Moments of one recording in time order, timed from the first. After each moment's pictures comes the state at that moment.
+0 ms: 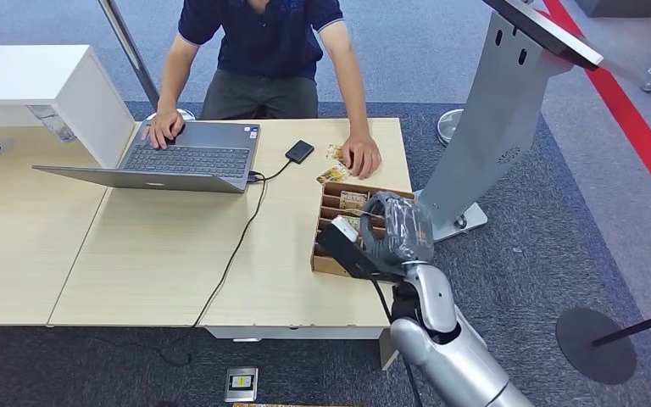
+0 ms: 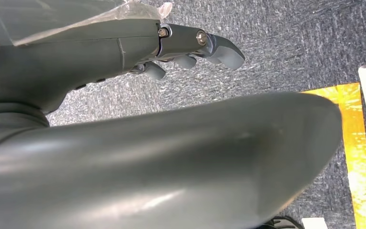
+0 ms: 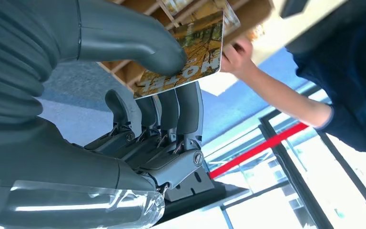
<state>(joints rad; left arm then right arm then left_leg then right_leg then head) -0.15 -0.09 1.52 -0.13 -1.50 -0.04 -0.08 -0.44 -0.02 0.75 -1.38 0.76 -0.38 0.32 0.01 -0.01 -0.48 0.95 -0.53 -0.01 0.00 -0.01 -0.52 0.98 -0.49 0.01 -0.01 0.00</state>
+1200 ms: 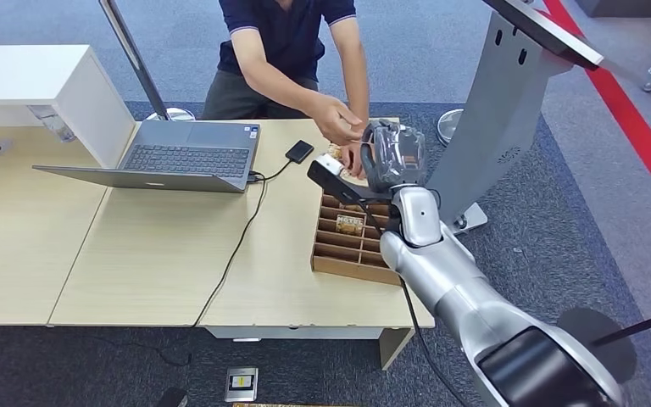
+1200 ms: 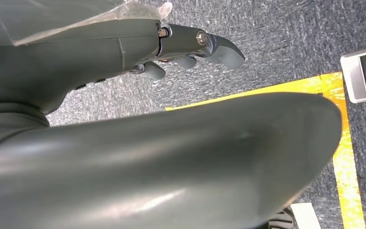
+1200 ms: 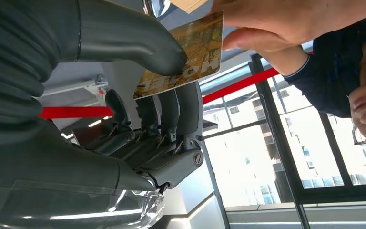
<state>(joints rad) -0.20 -0.11 1.50 -0.13 -1.51 -0.06 -0.05 -0.92 0.17 0.75 -0.58 0.85 -0.66 0.11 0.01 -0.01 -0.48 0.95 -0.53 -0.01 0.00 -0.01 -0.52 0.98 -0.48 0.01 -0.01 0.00</state>
